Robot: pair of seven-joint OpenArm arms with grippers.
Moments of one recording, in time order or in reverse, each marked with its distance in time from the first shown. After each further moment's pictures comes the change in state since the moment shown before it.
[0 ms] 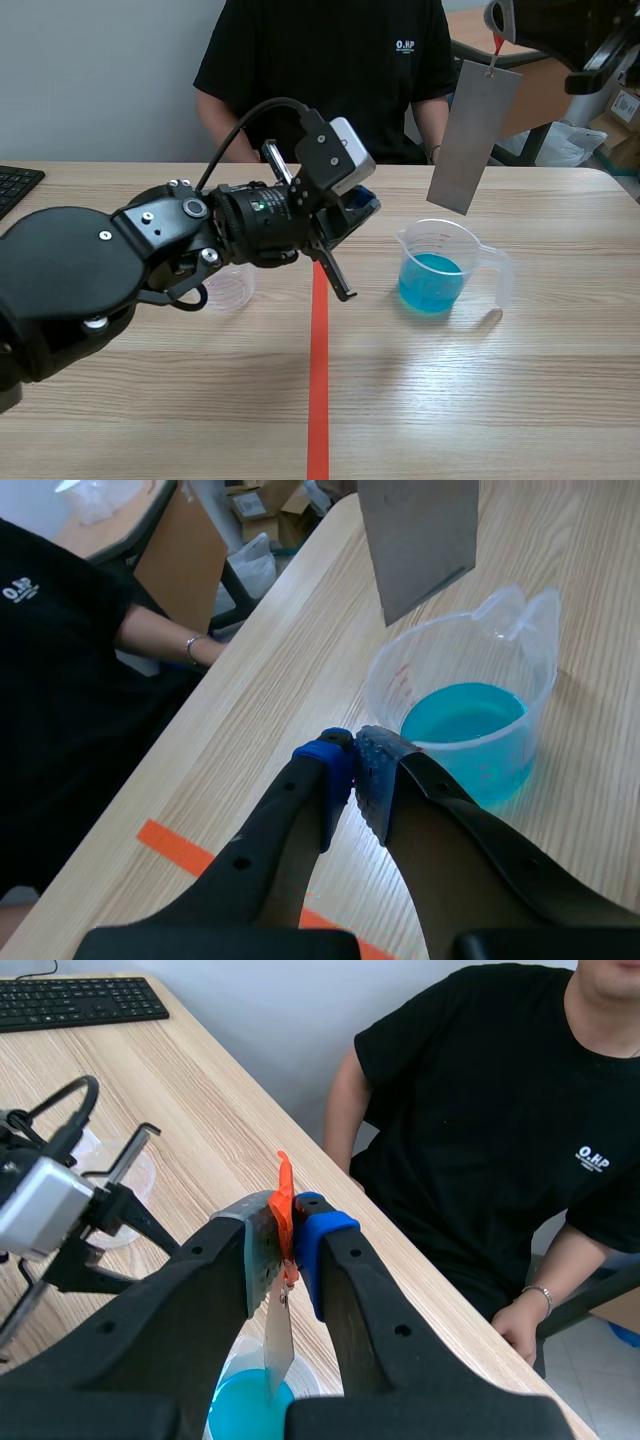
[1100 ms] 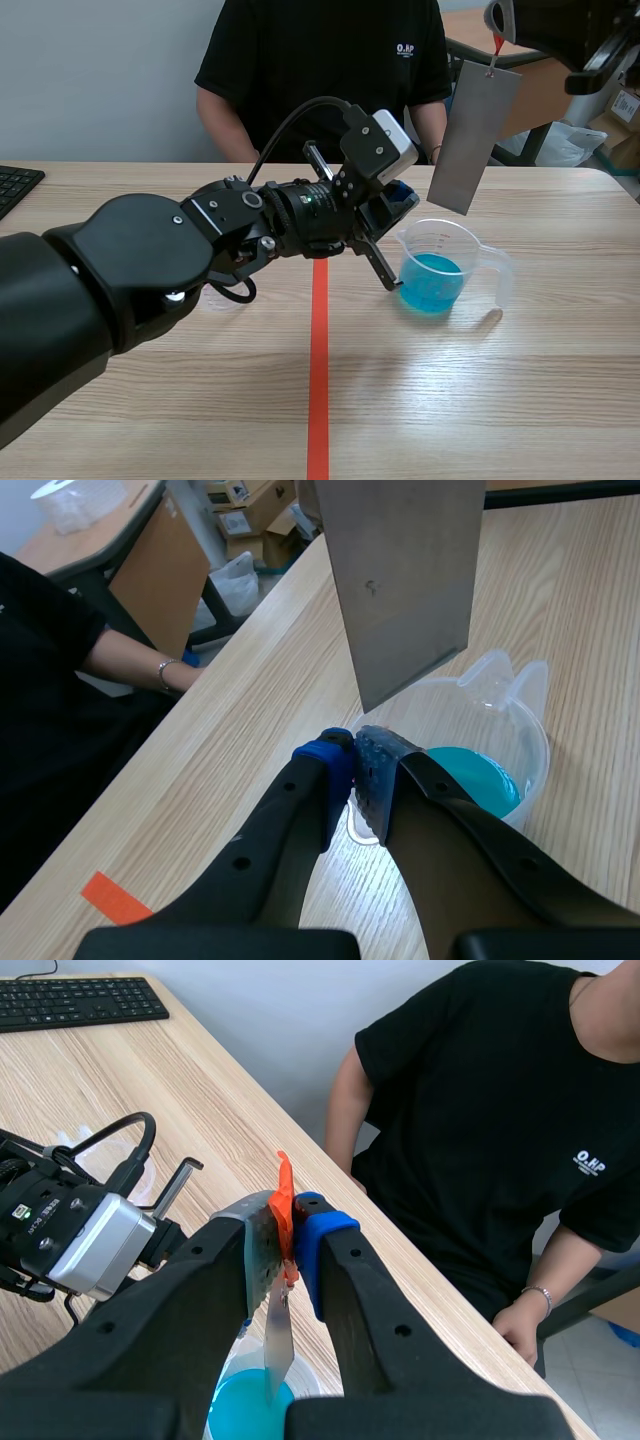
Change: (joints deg) left arm -4.6 8.0 1.3 -10.7 -1.4 0.0 -3.1; right arm 0.0 0.0 0.0 0.0 0.0 0.0 0.0
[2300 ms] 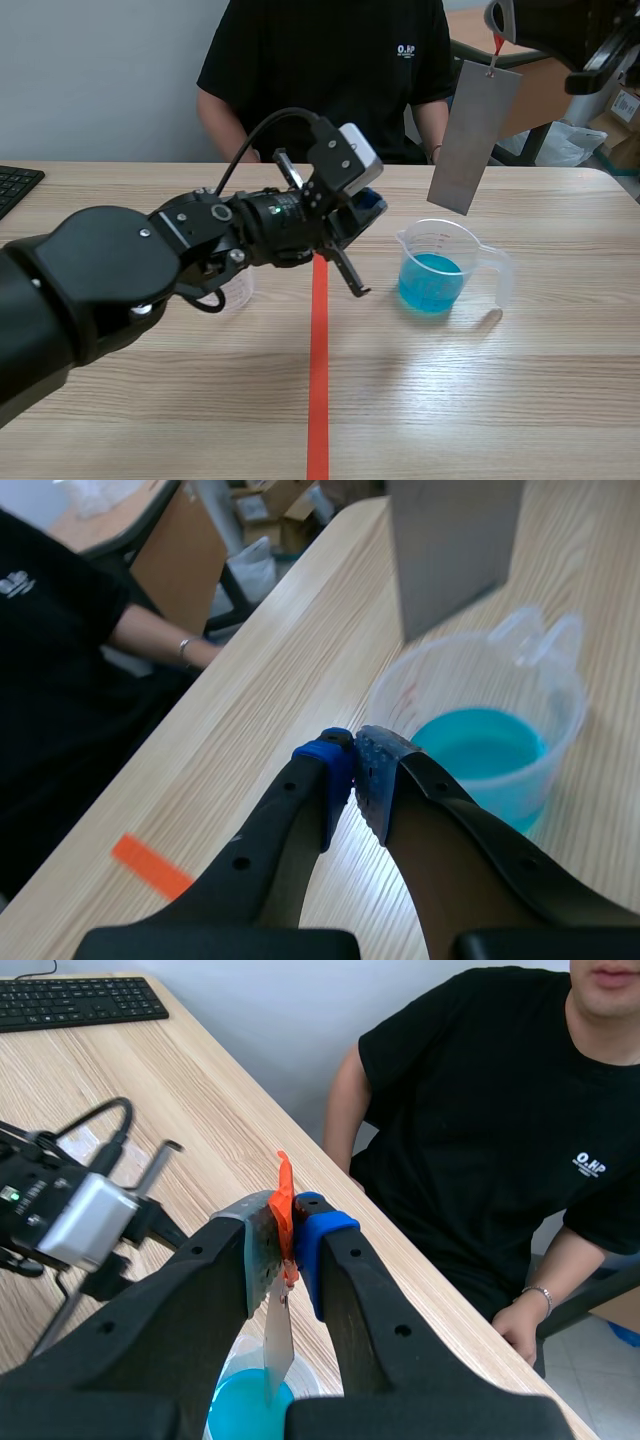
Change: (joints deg) left arm 2.0 -5.2 0.0 2.1 0.0 2.1 -1.0; right arm 0.0 0.0 0.0 0.0 0.0 0.0 0.0
